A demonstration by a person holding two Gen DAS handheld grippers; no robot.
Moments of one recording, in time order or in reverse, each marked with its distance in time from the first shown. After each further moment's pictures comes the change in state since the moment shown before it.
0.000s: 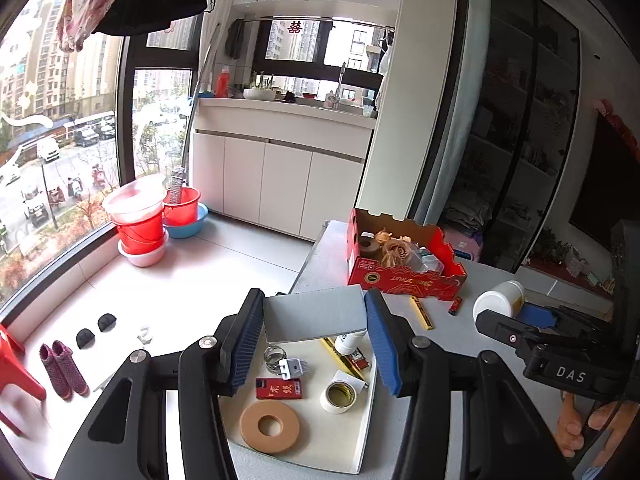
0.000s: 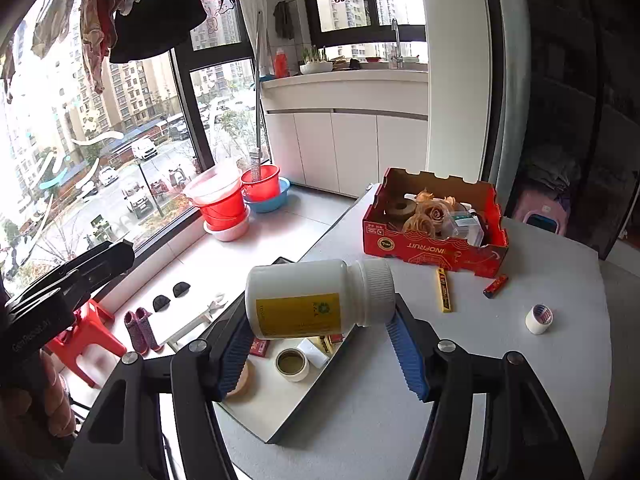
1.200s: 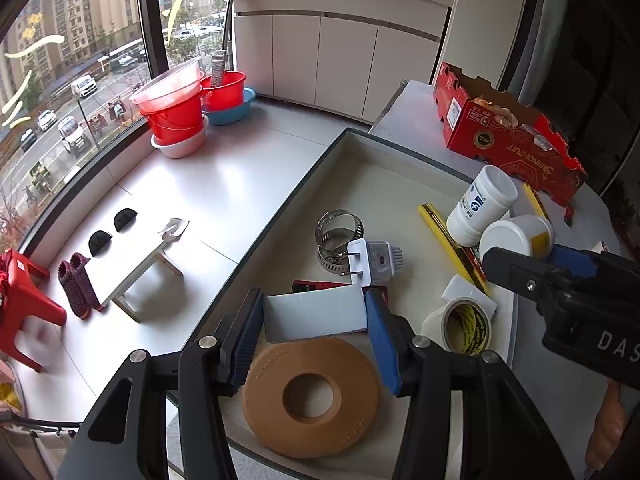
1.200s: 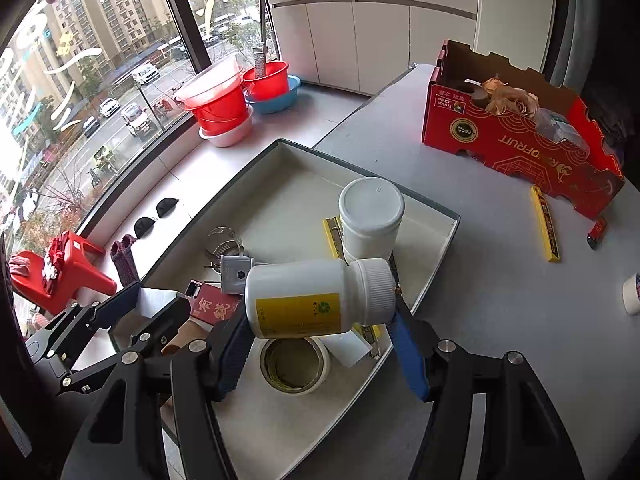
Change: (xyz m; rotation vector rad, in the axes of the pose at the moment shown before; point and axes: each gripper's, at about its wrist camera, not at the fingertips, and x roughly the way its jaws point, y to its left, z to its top) left arm 0.176 0.031 -0.127 -0.053 0.387 0.189; right arm 0.197 0.015 -0.051 -0.028 0.336 0.011
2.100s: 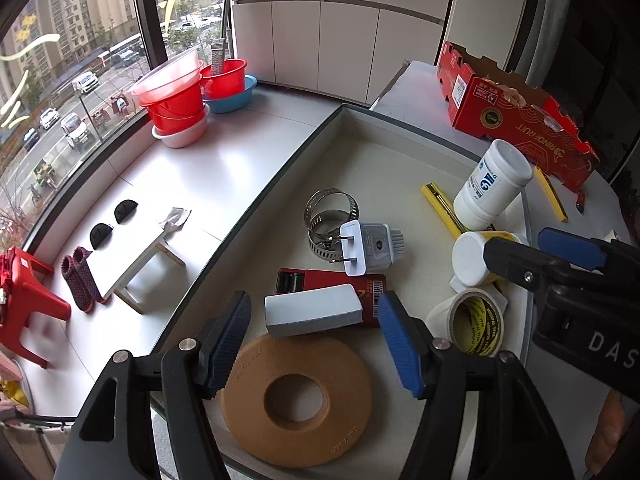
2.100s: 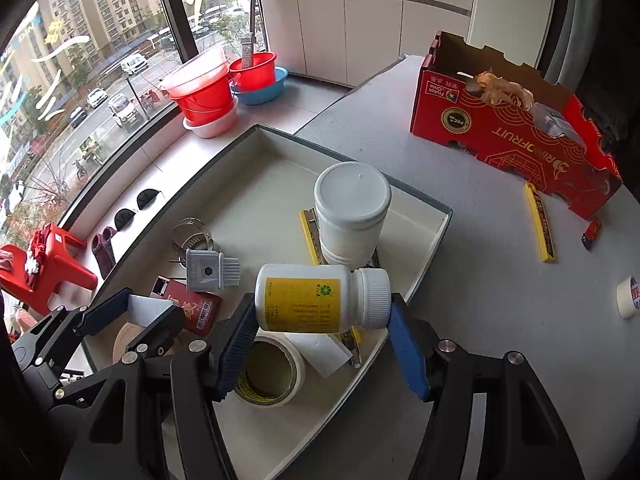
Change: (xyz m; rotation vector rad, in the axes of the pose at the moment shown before) left arm 0.018 -0.013 -0.002 0.013 0.046 0.034; right arm 0.016 -0.004 0.000 -0.022 0.016 -0.059
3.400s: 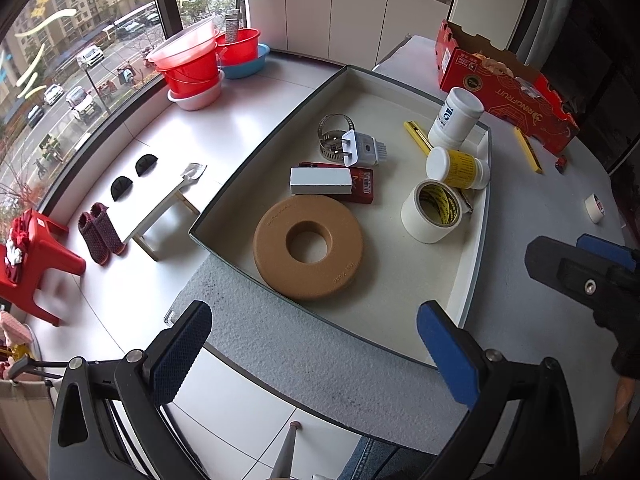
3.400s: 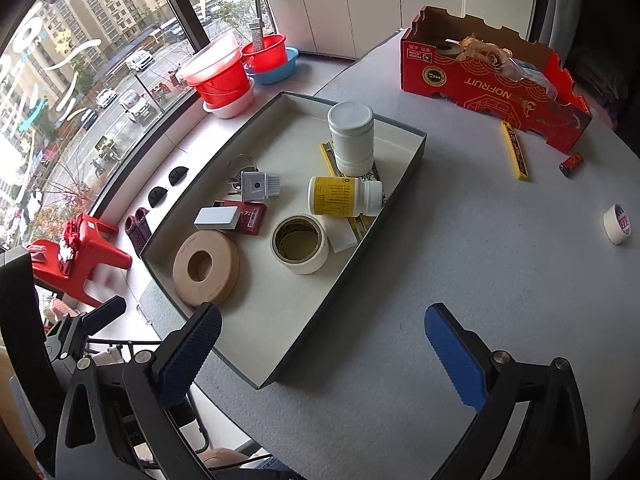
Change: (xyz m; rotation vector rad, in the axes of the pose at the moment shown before) left arm -0.072 -0.001 -0.058 -0.034 0.128 0.024; right arm -0.074 -0.002 -0.054 0.062 0.102 0.093
